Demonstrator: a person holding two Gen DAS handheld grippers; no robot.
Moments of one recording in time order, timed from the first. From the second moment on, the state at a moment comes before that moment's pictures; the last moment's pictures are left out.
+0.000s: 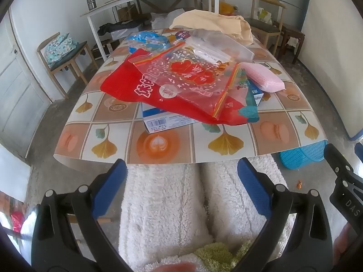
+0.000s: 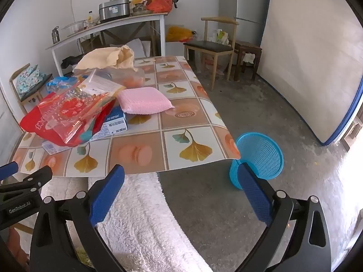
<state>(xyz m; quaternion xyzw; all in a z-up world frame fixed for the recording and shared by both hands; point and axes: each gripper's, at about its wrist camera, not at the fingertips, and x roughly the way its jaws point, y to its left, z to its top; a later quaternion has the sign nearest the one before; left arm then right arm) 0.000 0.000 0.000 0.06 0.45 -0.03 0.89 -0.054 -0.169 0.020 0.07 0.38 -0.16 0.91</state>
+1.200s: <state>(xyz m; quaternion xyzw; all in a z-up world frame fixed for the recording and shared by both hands) 0.004 0.006 0.002 0.05 0.45 -0.03 0.89 -0.050 -0.162 0.028 0.06 0.37 -0.15 0.91</state>
